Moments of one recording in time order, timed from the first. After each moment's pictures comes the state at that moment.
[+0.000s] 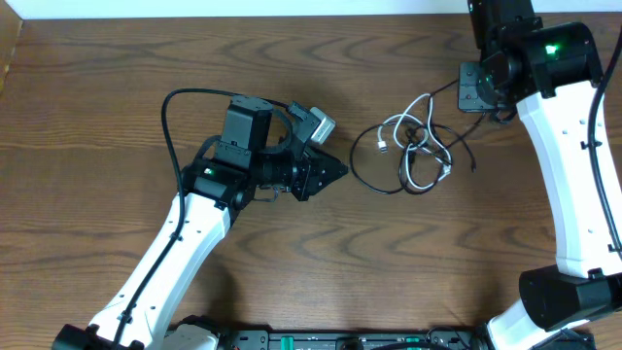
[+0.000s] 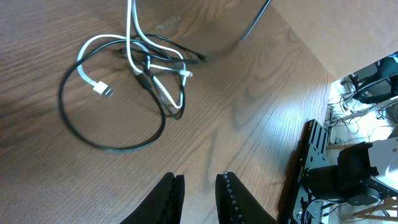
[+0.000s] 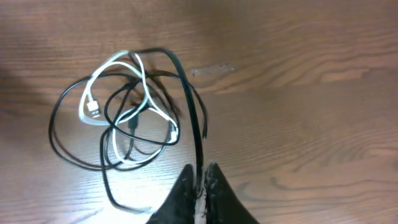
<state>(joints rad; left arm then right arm) -0.36 1.35 1.02 -0.48 0.80 0.01 0.24 1.77 2.05 -1.47 0.30 0.28</state>
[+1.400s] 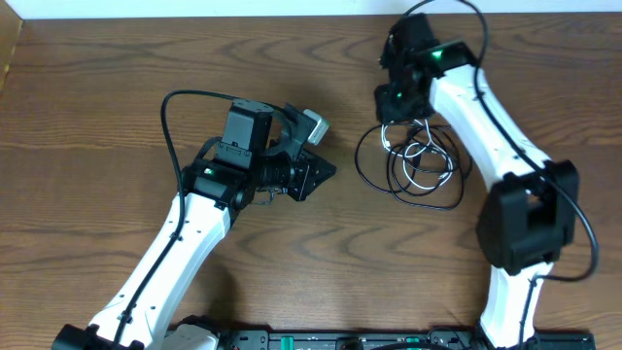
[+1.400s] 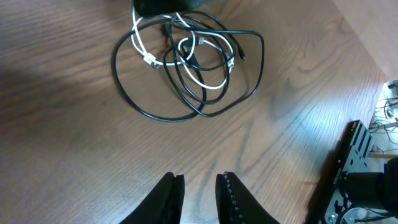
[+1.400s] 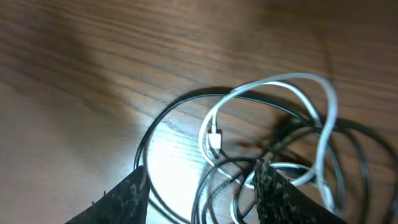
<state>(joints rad) -0.36 1.35 1.02 -0.55 0.64 0.01 0.33 2.10 1.83 -1.02 -0.09 0.16</state>
